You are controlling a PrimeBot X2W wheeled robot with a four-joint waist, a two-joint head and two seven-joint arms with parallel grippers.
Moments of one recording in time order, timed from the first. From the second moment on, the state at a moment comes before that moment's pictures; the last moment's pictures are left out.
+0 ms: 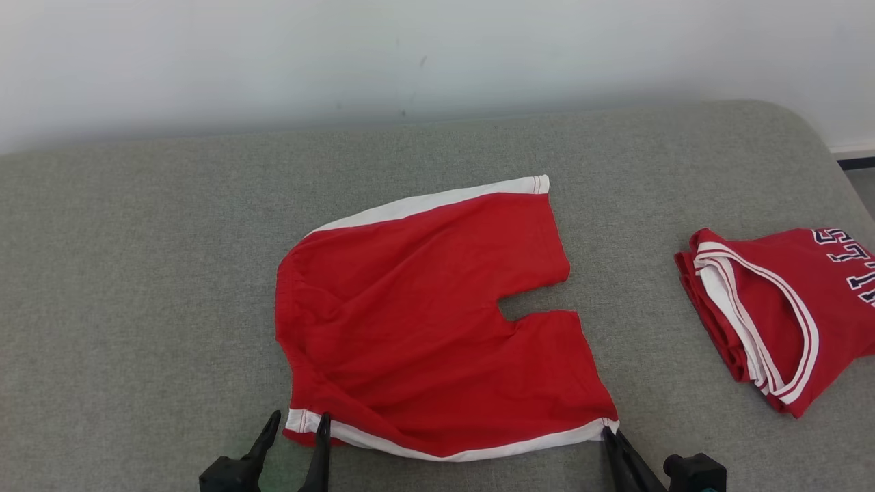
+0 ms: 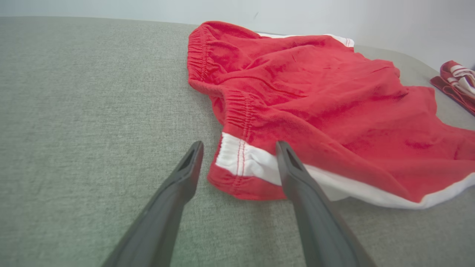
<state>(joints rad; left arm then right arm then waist) -0.09 0.06 -0.16 0.45 -0.22 -0.13 -0.26 -0.05 -0.05 0.09 0.54 0.13 0.13 -0.26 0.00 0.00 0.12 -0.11</state>
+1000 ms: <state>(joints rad) -0.13 0.07 -0.16 0.45 -0.24 -0.13 -0.26 -0.07 -0.05 0.08 0.50 0.14 0.13 -0.26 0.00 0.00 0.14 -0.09</state>
